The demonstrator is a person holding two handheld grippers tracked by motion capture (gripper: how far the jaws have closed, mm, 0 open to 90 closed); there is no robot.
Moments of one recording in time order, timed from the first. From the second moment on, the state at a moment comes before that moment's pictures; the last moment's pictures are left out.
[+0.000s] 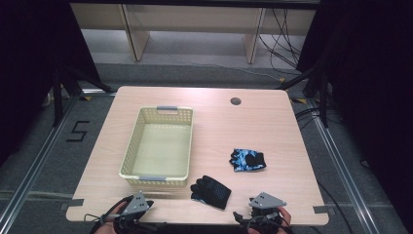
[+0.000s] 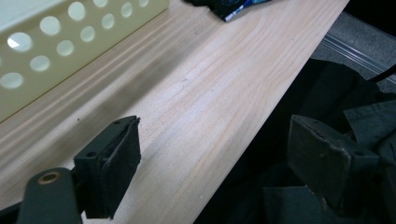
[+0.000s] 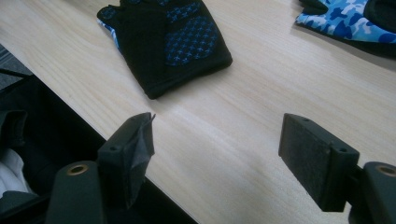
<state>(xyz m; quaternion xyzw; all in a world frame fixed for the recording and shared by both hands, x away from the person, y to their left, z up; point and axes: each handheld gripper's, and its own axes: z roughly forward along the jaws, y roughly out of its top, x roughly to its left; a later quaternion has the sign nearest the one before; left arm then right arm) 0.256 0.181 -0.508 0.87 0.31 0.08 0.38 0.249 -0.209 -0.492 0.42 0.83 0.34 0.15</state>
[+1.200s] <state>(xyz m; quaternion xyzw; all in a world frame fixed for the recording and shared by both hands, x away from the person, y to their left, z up) 0.256 0.165 -0.506 0.86 0.31 0.08 0.39 0.308 -0.188 -0.488 0.39 0.83 0.37 0.13</state>
